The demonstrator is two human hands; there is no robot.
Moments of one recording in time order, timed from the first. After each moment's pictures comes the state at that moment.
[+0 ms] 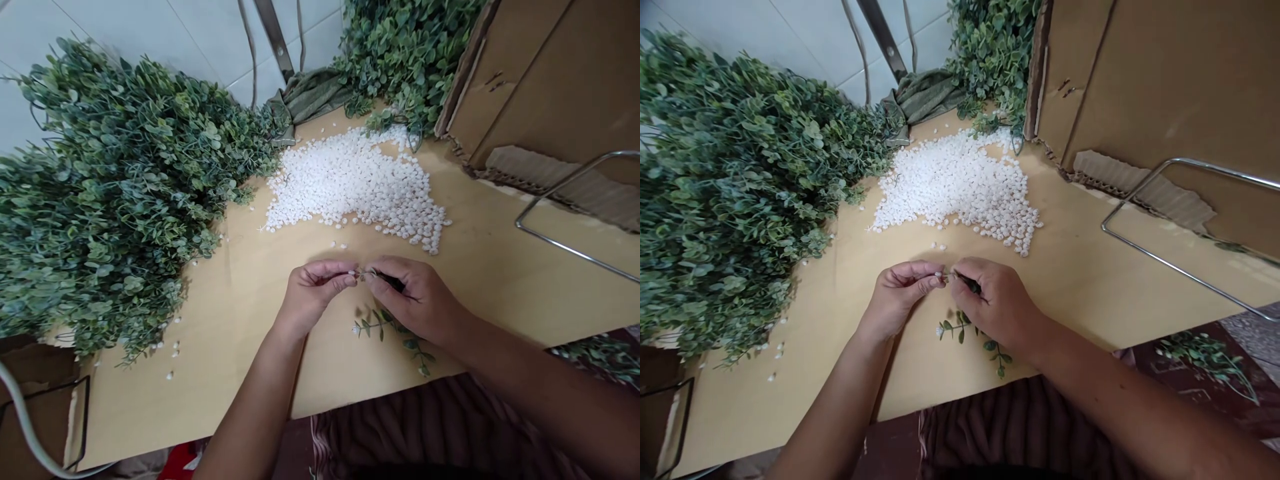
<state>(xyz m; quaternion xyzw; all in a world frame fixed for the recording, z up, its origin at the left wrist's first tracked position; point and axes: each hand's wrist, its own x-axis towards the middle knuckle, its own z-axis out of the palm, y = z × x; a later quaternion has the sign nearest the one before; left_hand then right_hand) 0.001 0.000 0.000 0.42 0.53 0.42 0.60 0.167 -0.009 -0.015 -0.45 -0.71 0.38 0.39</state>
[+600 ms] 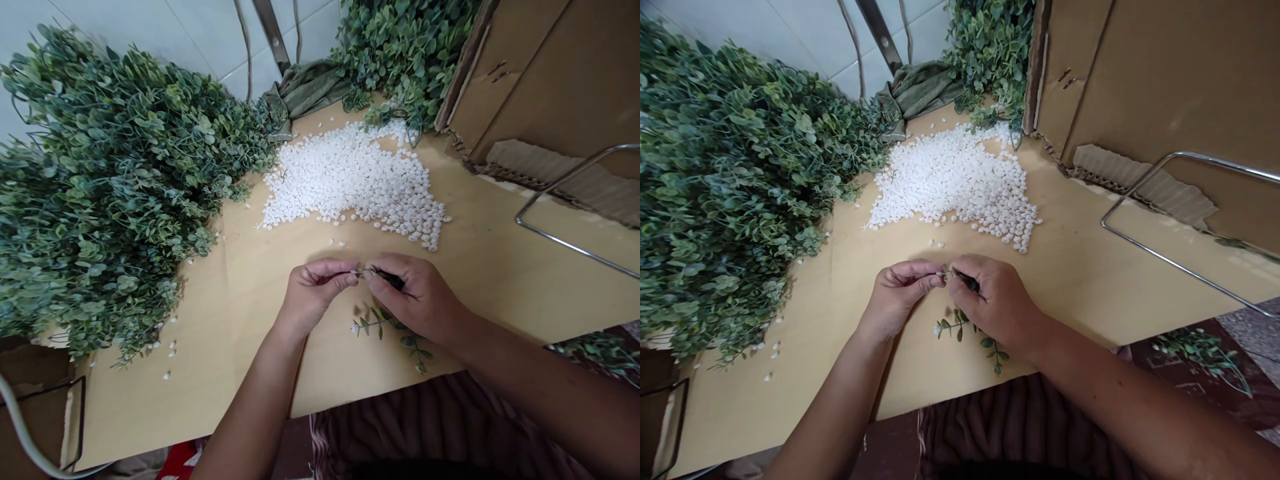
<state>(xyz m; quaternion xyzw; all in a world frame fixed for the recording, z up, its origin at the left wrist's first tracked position) 0.005 -0.001 -0.001 0.42 0.54 0.42 0.60 0.166 -0.009 -0.014 -0.45 -0.70 0.37 0.40</state>
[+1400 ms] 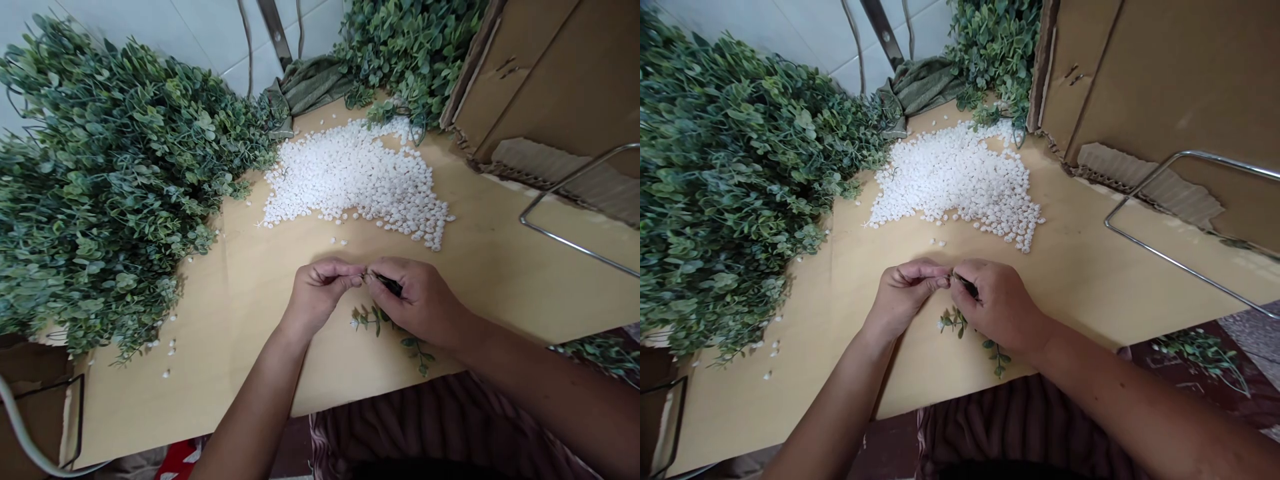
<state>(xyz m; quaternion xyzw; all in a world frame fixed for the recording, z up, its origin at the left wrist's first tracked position) 0.010 0.000 -0.004 0.45 0.53 0.42 0.58 0.165 -0.010 -0.016 -0.45 -0.74 0.32 0.37</state>
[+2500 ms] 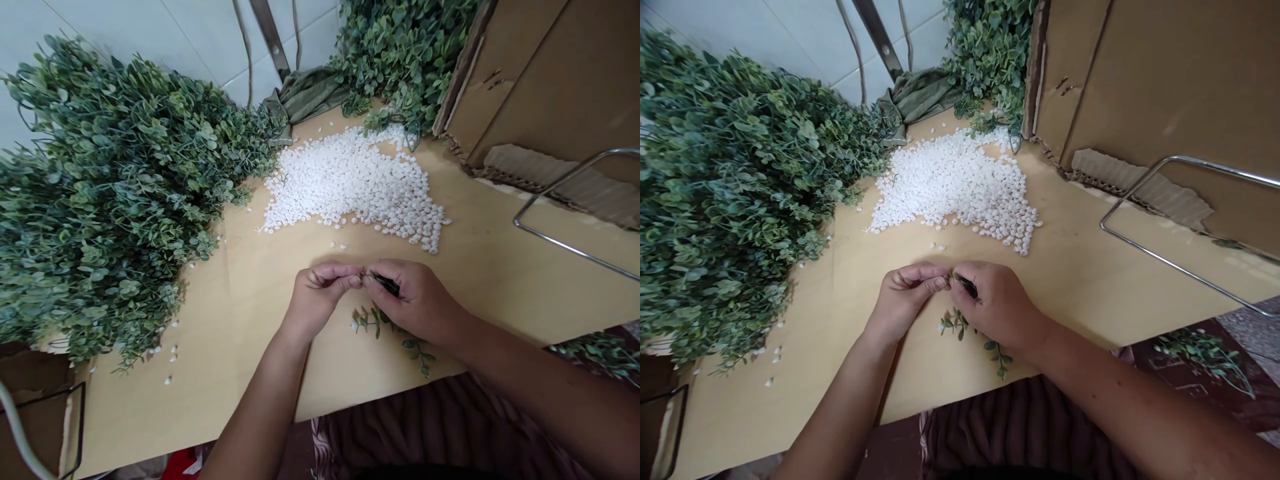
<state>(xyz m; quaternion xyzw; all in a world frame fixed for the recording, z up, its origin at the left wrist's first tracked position) 0.009 -0.001 0.001 0.43 0.54 0.41 0.59 0.163 -0.007 -0.016 -0.47 -0.74 0.33 0.36</state>
